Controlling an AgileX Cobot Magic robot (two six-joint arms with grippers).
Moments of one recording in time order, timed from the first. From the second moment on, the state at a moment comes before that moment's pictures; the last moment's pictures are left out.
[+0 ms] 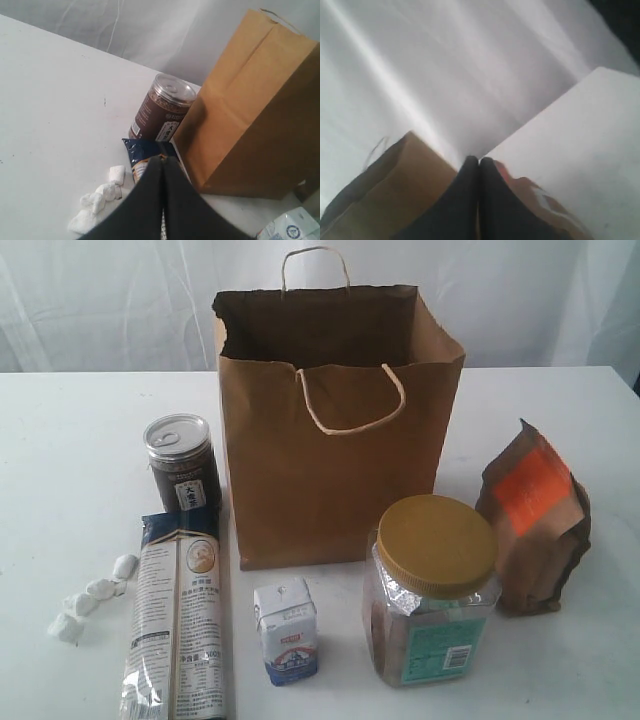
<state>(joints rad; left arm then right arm) -0.23 0.00 0.02 -0.51 0.19 0.03 -0.31 0.02 -0.26 0.79 0.42 0.02</state>
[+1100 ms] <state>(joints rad) -0.23 0.00 0.02 -0.65 0.40 0.05 -0.28 1.11 -0.26 1.18 0.57 -1.08</state>
